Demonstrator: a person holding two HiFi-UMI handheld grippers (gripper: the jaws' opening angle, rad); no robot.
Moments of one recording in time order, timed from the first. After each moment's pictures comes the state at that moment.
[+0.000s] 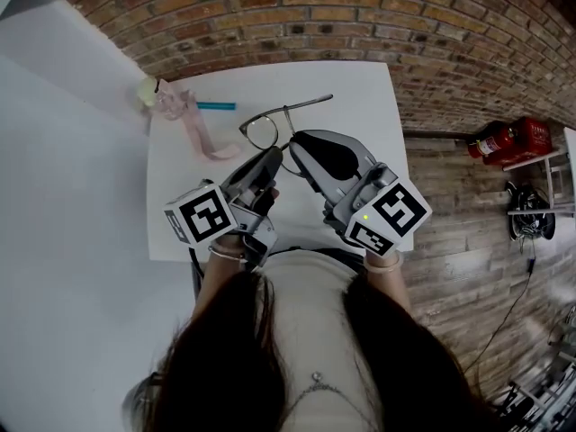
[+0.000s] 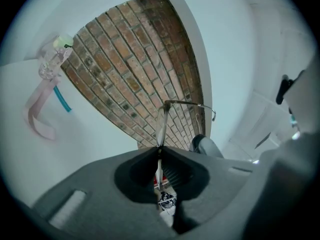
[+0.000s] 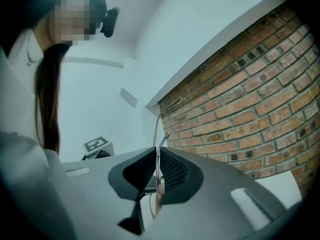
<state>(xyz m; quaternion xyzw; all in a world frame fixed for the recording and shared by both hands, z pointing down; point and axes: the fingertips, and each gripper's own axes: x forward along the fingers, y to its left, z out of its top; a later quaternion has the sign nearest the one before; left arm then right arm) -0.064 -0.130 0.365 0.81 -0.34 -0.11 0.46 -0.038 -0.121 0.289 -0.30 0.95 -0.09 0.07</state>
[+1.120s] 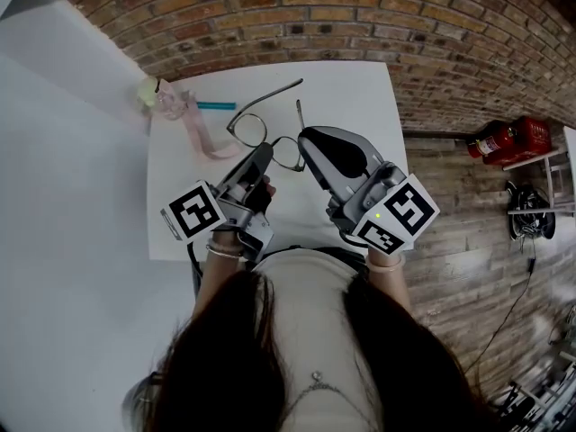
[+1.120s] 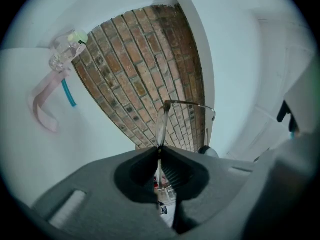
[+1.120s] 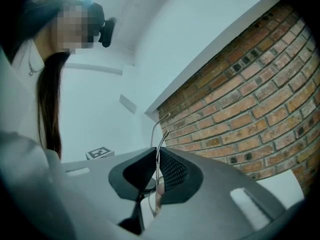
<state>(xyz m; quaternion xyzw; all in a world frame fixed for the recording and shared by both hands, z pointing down) -0.073 -0.131 0.360 0.77 -0.34 -0.18 0.51 -0.020 -0.117 0.276 -0.30 0.94 -0.09 0.11</state>
